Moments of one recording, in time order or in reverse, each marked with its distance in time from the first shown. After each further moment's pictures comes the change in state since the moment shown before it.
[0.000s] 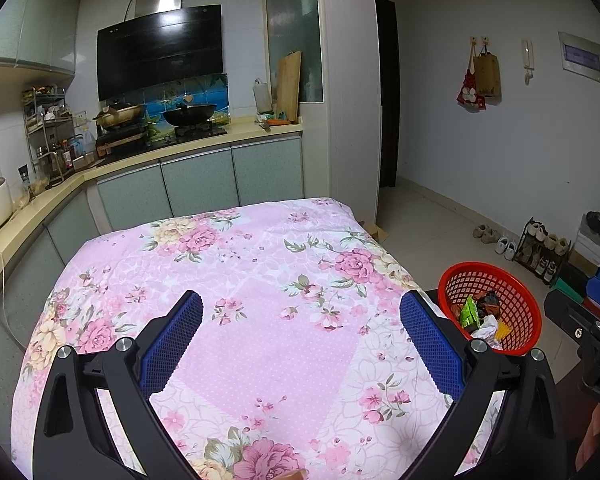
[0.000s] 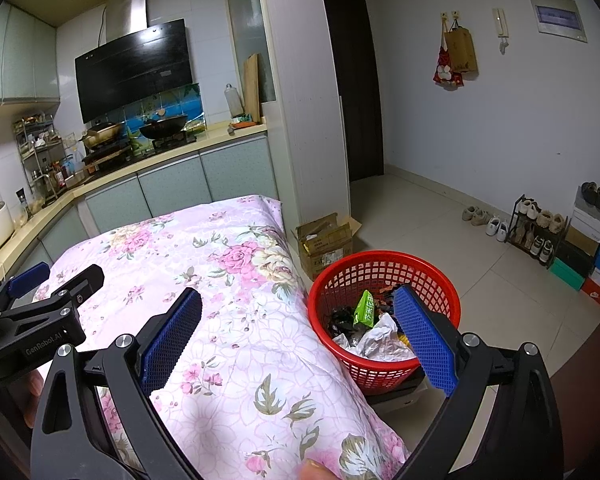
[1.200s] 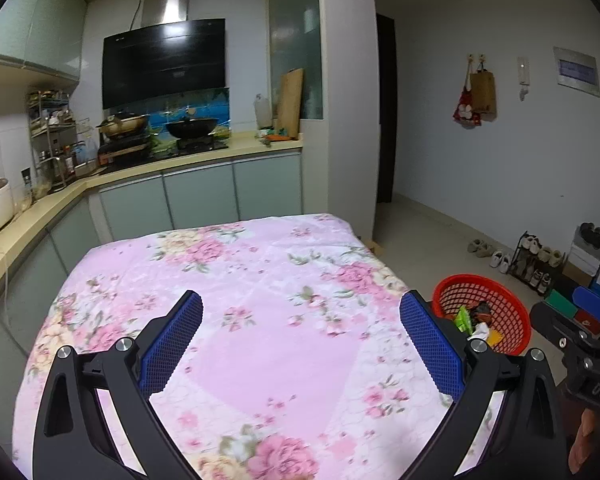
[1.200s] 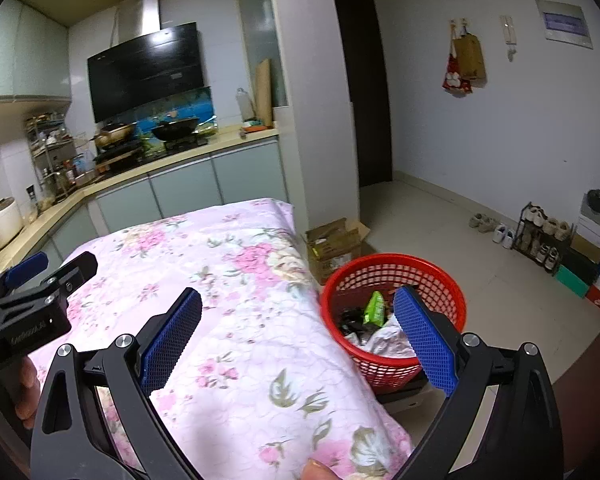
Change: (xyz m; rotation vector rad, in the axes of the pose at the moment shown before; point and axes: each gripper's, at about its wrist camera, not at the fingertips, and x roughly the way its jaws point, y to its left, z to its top) left arm -0.033 0.015 0.001 -0.025 -0.053 -0.003; right arm -0.008 0.016 -0.004 -0.019 -0.014 0.034
